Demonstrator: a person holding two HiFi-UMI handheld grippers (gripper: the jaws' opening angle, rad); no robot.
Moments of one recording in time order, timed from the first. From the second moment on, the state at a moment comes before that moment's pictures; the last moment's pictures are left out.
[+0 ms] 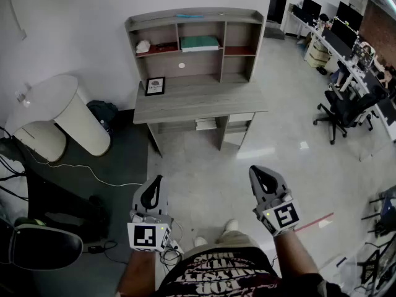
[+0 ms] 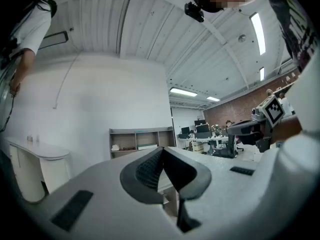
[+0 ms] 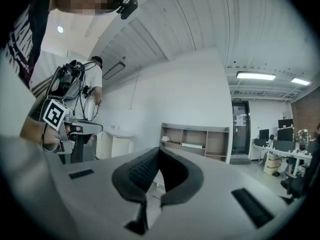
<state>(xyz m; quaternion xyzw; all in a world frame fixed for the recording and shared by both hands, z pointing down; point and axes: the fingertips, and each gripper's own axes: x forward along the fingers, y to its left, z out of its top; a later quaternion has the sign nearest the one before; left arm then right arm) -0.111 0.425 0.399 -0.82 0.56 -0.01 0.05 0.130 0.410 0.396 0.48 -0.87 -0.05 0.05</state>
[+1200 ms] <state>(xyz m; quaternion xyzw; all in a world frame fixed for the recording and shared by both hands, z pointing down) -0.104 0.294 0.439 -0.82 0.57 -0.06 0.02 0.148 0.282 0.434 0.49 -0.87 0.00 0.05</state>
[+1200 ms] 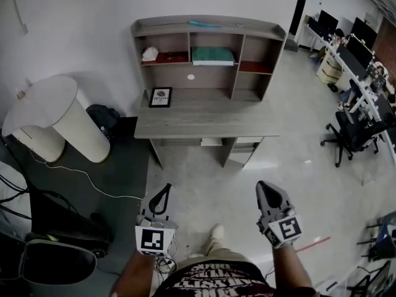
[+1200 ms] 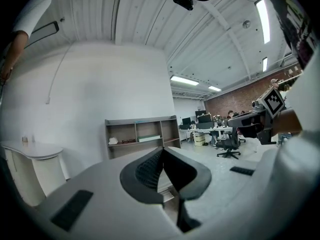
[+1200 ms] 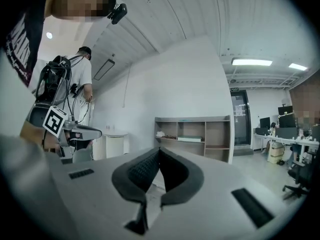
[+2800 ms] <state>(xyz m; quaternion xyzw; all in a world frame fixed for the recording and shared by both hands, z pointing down) -0.041 0.112 0.438 -0.80 0.59 -0.08 0.02 0.223 0.087 0.438 0.46 -0.89 0.02 0.02</state>
